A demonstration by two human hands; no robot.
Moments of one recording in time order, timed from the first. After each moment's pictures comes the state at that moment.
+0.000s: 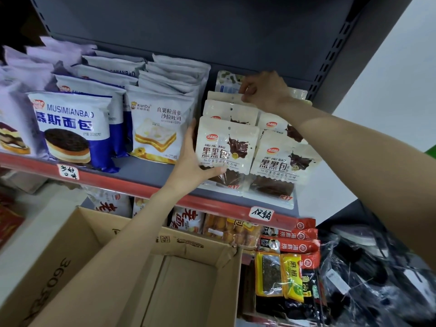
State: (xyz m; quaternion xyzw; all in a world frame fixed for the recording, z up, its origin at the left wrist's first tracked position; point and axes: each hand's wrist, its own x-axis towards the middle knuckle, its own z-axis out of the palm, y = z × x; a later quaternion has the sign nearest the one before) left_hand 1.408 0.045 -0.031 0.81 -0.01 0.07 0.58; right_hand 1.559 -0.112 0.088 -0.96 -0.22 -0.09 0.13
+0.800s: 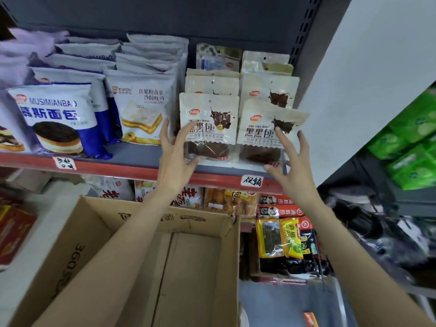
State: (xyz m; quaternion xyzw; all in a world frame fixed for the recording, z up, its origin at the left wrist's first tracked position) left_hand 1.366 0.035 -0.040 0.91 0.01 0.17 0.37; right_hand 1.369 -0.219 -0.034 -0.90 -0.10 -0.09 0.42
